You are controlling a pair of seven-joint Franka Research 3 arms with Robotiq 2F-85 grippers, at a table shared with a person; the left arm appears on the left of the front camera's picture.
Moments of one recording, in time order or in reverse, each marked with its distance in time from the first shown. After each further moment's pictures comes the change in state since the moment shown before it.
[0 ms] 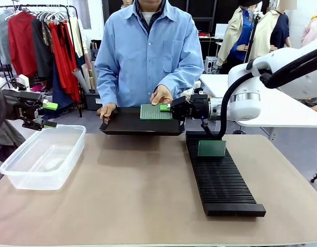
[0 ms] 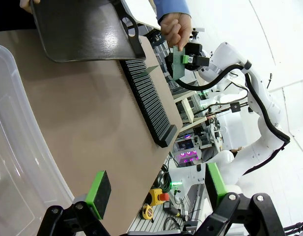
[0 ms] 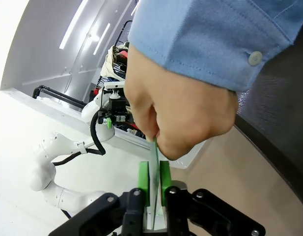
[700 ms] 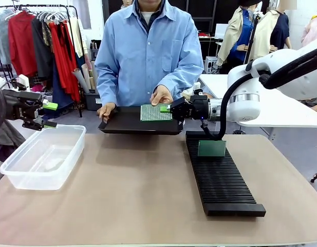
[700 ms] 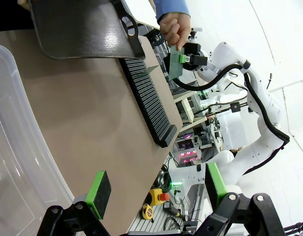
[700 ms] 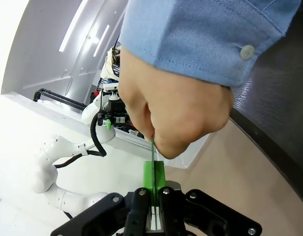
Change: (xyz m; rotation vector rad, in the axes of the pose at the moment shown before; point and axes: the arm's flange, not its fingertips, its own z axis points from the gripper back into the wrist) left arm 0.000 0.000 0.000 0.000 0.000 0.000; right arm 0.000 -0.004 0.000 0.000 -0.002 -0.025
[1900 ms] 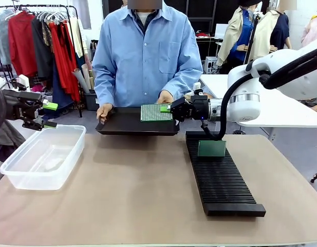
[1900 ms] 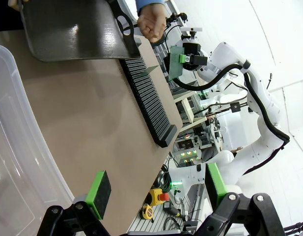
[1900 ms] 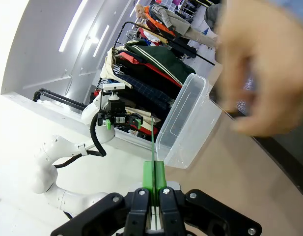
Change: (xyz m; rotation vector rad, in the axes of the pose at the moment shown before) left arm 0.000 0.000 0.000 0.000 0.000 0.000; right arm 0.000 0.000 0.001 -0.001 0.000 0.000
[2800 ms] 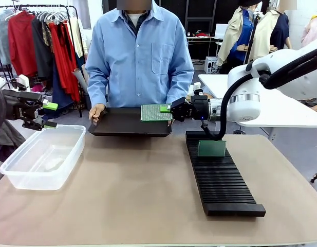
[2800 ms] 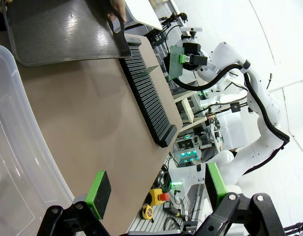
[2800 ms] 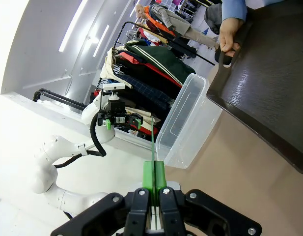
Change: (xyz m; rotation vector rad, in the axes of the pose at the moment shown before) left arm 0.000 0.000 0.000 0.000 0.000 0.000; right arm 0.000 0.000 0.000 0.000 0.000 0.000
